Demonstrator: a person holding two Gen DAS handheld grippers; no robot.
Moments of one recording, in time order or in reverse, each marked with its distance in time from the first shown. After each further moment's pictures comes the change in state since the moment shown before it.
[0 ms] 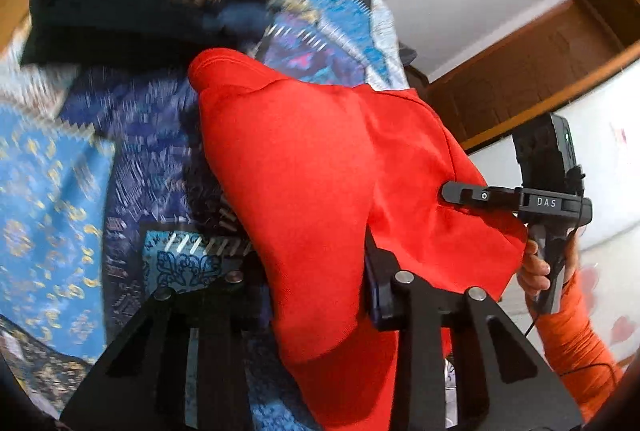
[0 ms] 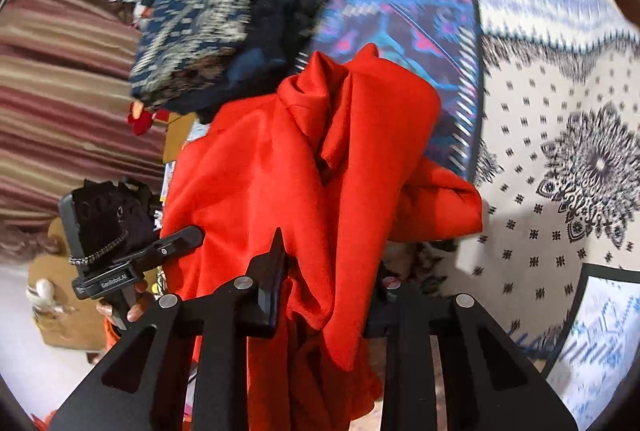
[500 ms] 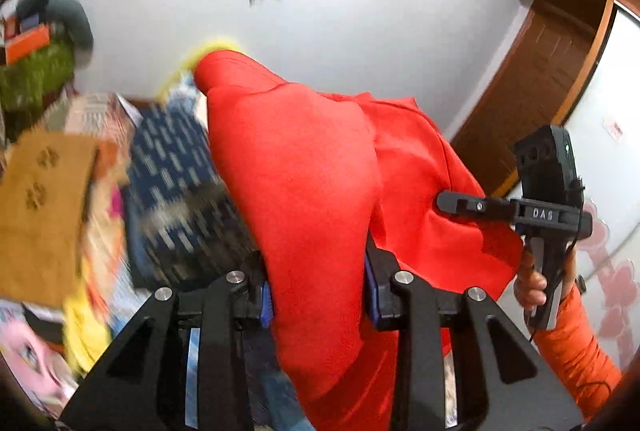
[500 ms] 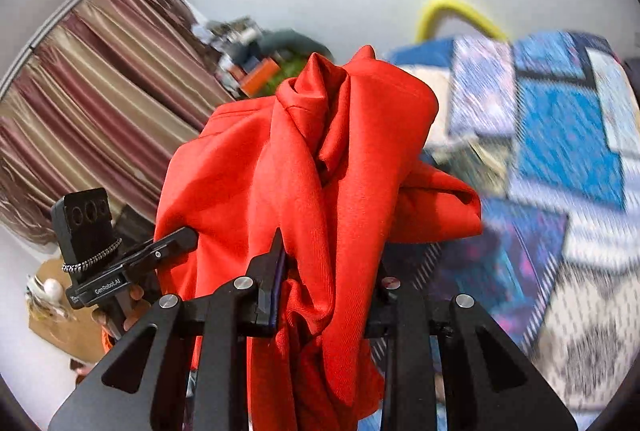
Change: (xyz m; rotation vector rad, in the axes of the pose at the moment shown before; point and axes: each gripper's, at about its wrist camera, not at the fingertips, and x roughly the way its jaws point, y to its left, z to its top) left arm -0.187 -0.046 0.125 0.225 -0.364 0.138; right arm -0.060 0.152 0.115 -0.245 -0.334 0.130
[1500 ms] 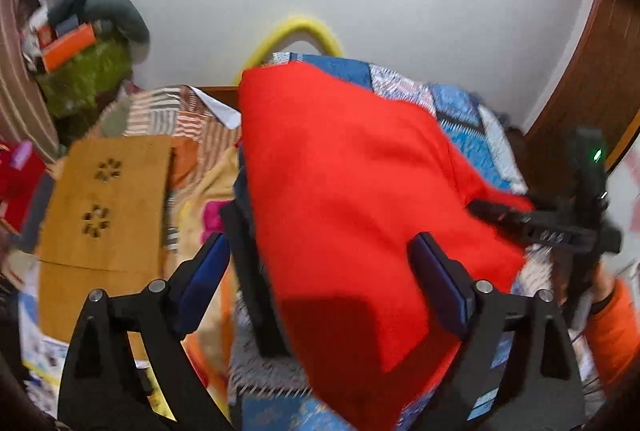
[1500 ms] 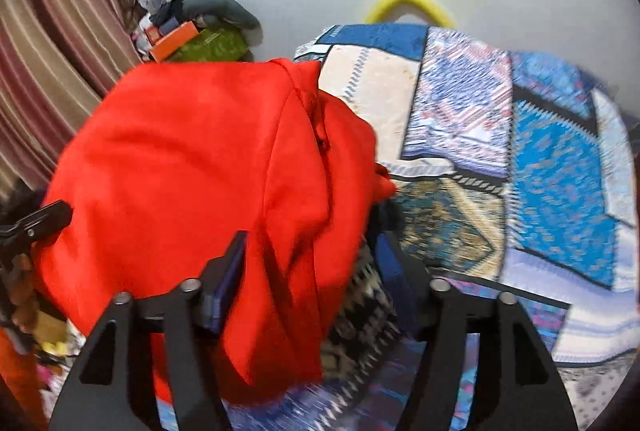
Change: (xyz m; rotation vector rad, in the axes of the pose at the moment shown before) left arm 0.093 0.148 0.021 0.042 0.120 0.307; right arm 0.178 -0.072 0.021 -0.137 0.077 -0.392
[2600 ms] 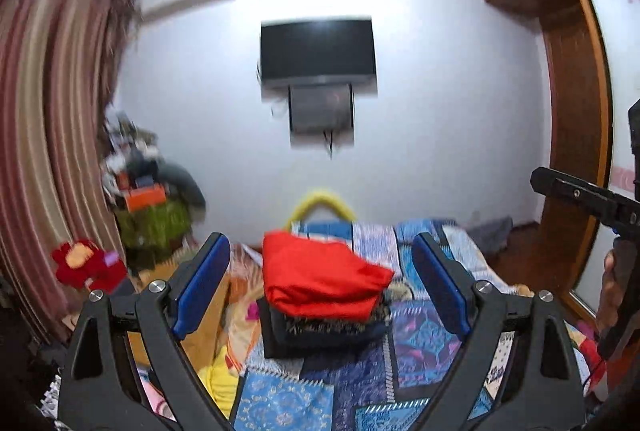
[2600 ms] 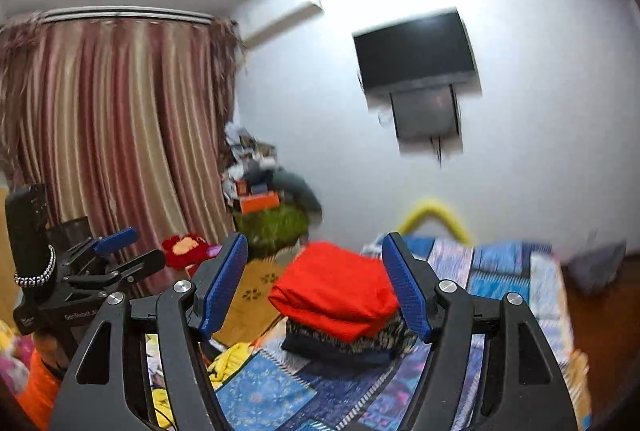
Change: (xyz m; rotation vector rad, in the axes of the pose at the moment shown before) left arm -0.321 -0.160 -0.155 0.100 -0.690 0.173; right arm -0.369 0.128 -0.163 -0.215 -0.751 0.083
